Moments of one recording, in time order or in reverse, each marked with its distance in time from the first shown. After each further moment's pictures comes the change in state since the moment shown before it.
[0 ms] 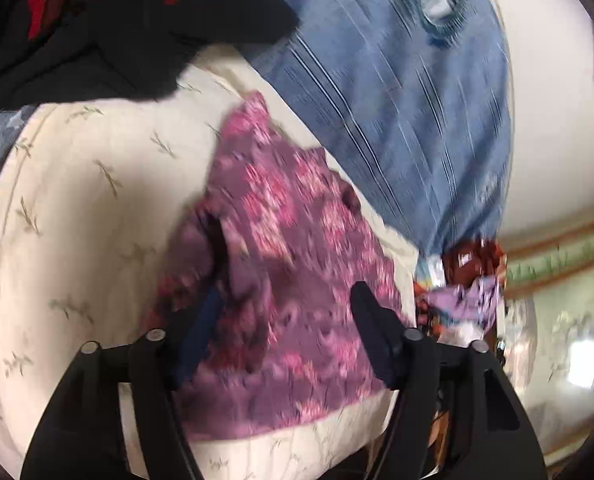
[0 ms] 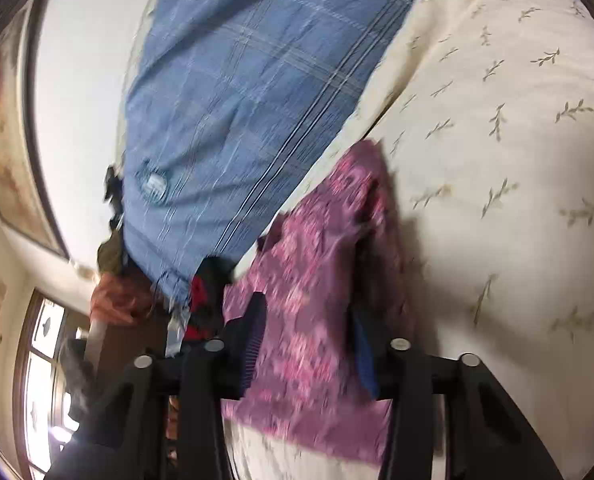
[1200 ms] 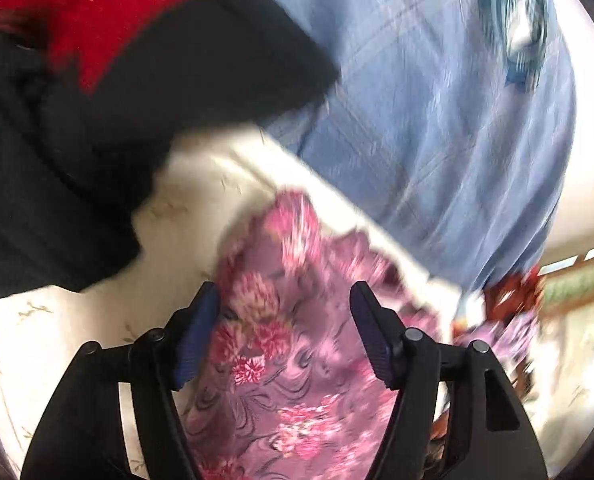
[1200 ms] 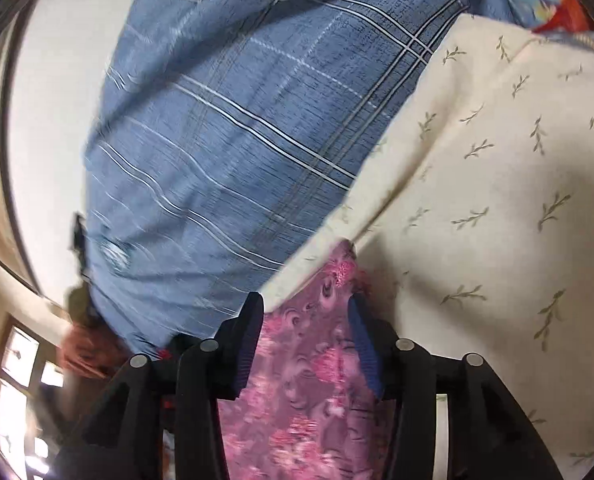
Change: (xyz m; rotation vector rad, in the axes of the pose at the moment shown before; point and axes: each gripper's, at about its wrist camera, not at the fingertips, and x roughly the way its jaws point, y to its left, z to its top) left arm 0.063 0.012 0.113 0.014 0.015 0.153; right arm 0.049 -0.005 0.092 -0.001 -0.165 -0.138
